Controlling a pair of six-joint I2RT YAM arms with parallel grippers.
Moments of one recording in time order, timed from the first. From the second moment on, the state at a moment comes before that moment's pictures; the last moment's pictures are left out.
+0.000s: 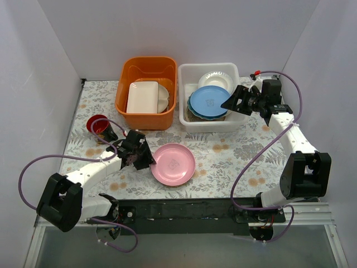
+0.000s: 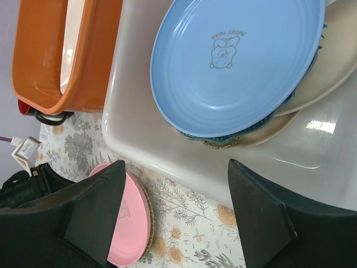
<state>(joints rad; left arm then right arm) -0.50 1.21 0.62 -0.44 0.05 -0.86 0.05 1.48 1.18 -0.29 -0.61 0.39</state>
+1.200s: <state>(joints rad) -0.51 1.14 0.64 -0.45 0.07 -0.83 0.05 1.46 1.16 -0.29 -0.65 0.39</state>
